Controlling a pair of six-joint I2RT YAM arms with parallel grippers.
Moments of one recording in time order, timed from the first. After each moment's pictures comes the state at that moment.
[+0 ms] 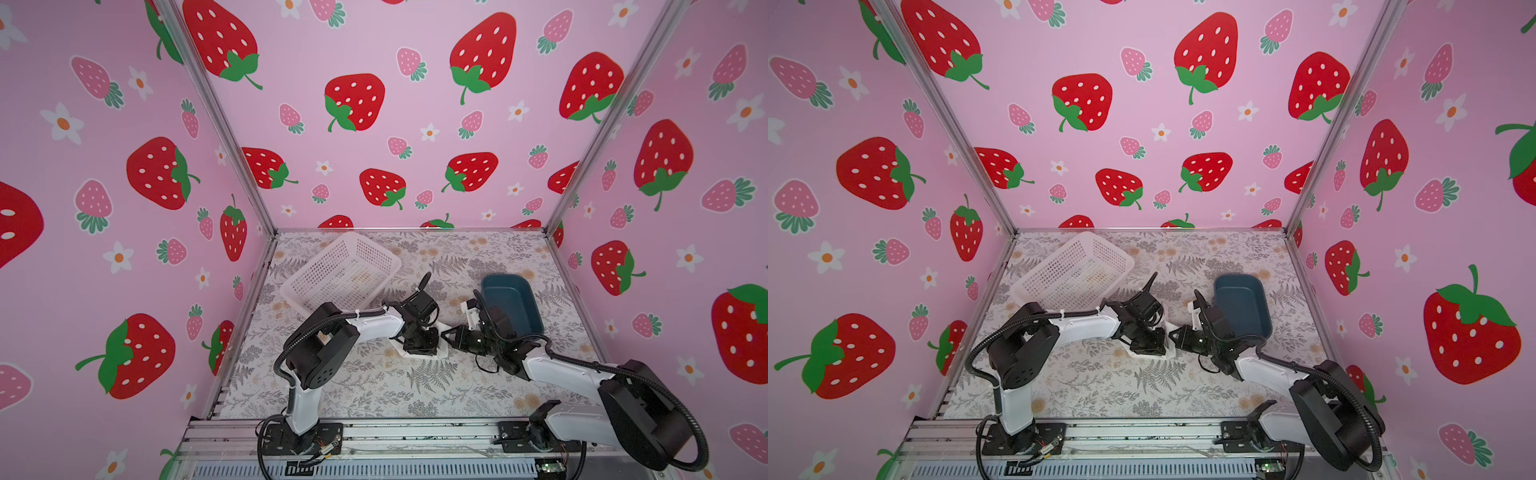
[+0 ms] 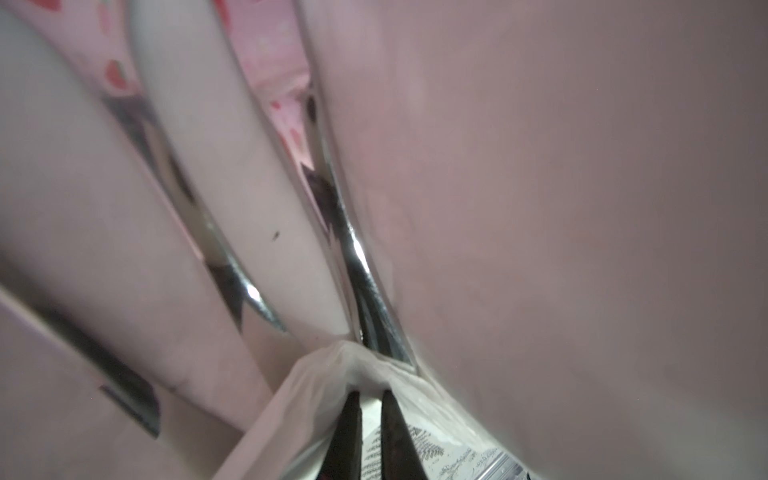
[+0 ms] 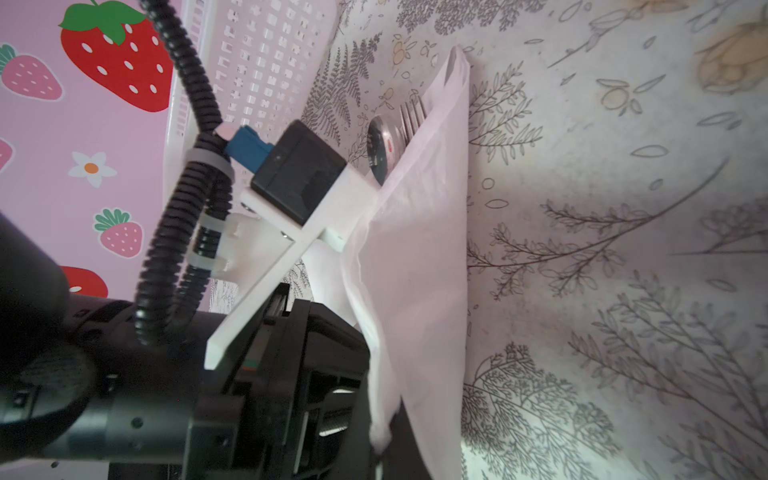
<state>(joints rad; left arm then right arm) -0.83 1.93 1.18 -0.43 0.42 -0.72 0.68 1.27 0.41 0.24 -0.37 0.83</state>
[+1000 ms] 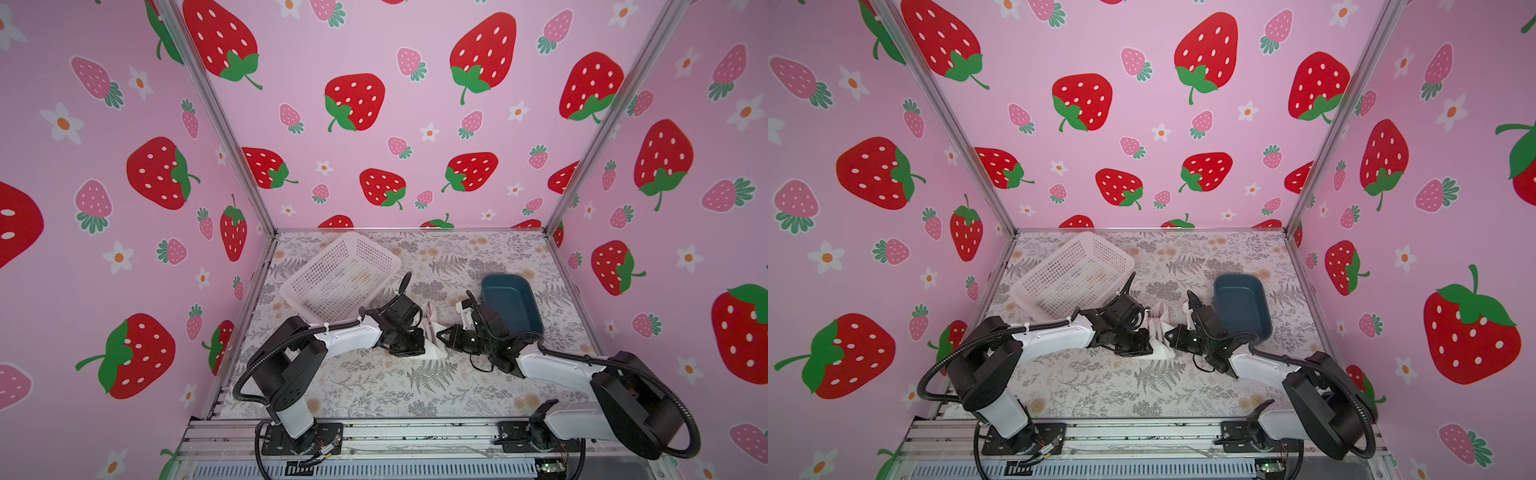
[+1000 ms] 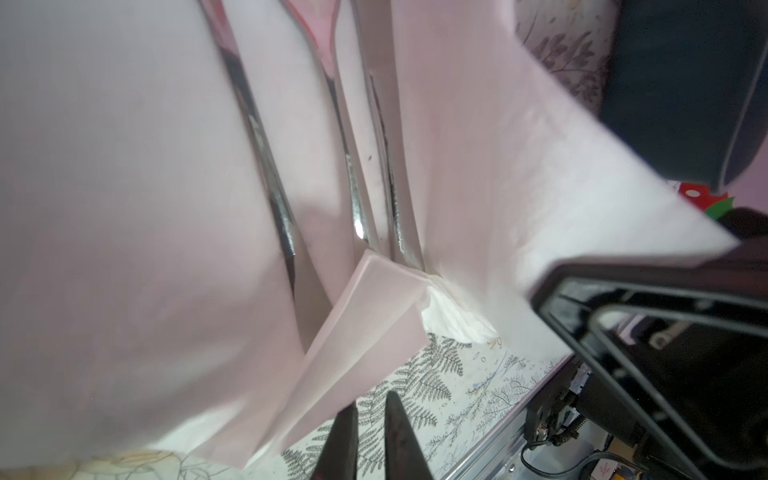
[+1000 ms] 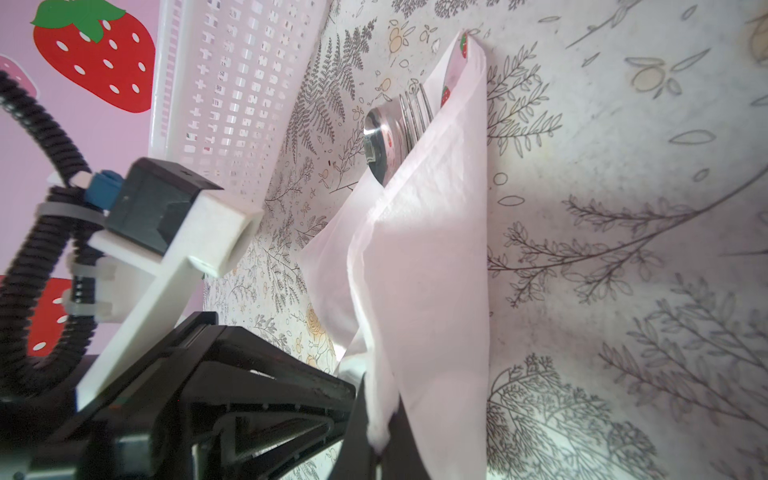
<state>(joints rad) -0.80 1.71 0.96 -0.34 0.38 -0.77 0.73 1.33 0.45 0.24 -0.32 0.88</state>
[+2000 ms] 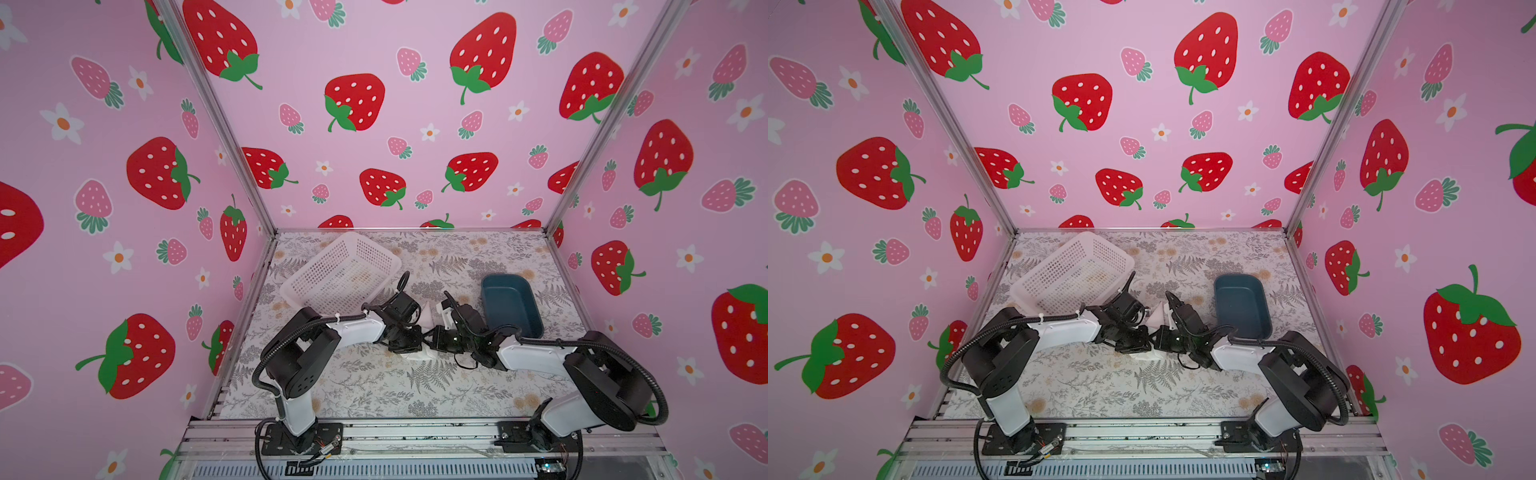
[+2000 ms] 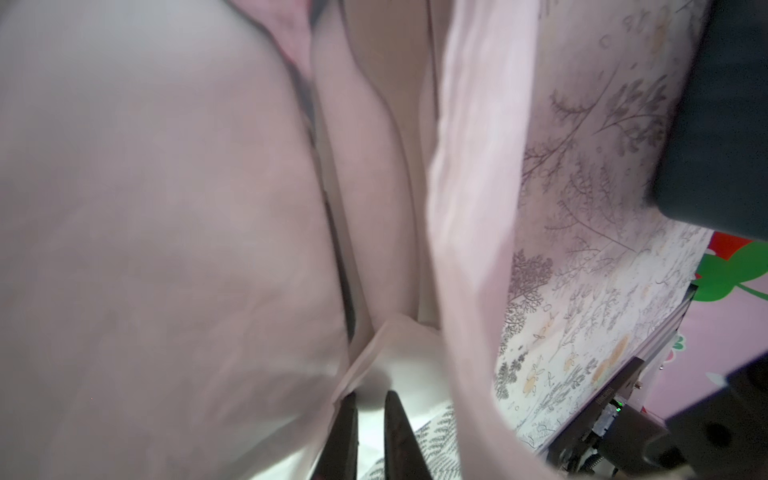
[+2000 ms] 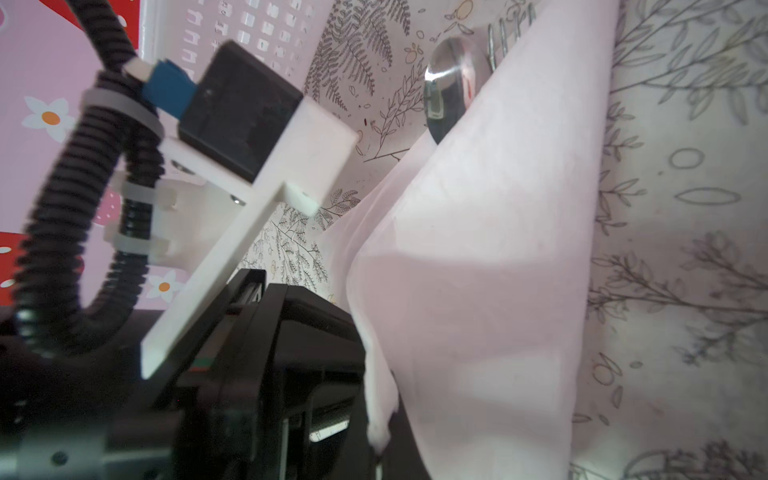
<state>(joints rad) -0.75 1.80 0.99 -0.32 0.37 -0.76 0.84 1.51 0.56 0.28 -0.33 0.88</state>
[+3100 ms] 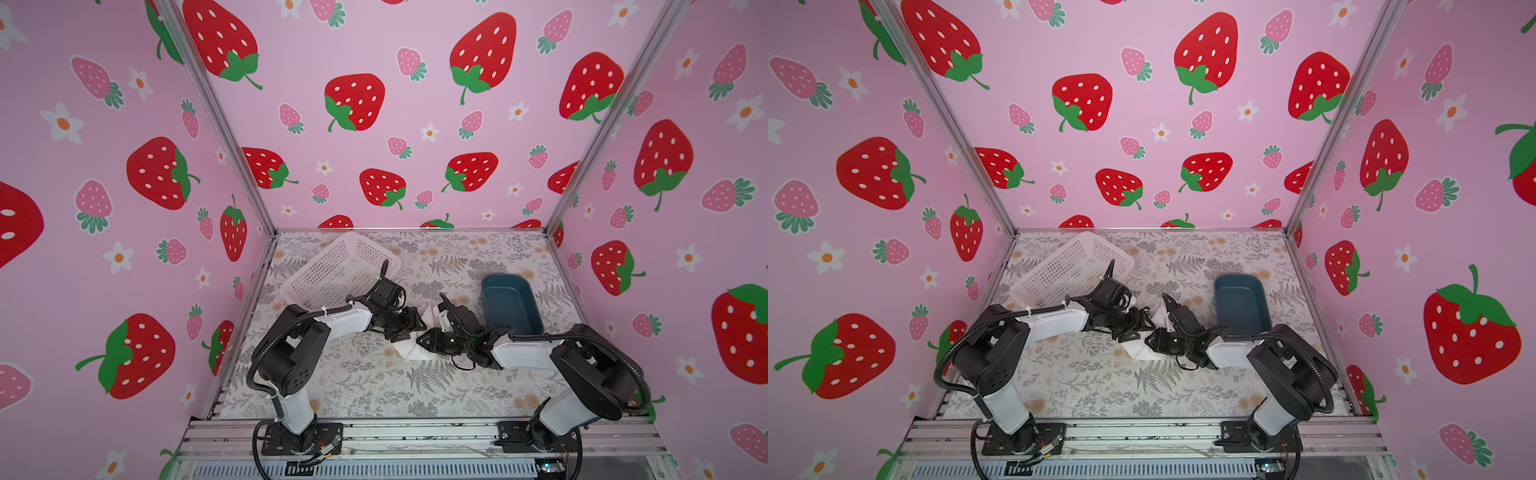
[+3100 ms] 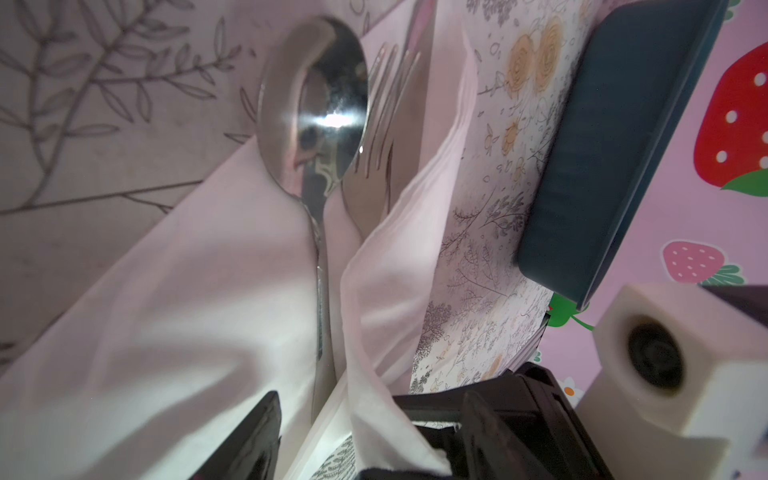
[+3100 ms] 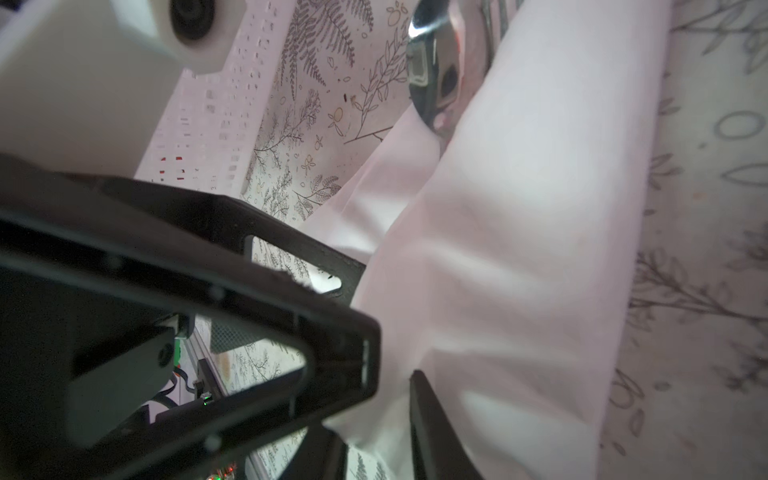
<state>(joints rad) -0.61 1.79 1.00 -0.23 0.55 -0.89 0.85 1.58 0.57 0.31 -0.35 0.87</state>
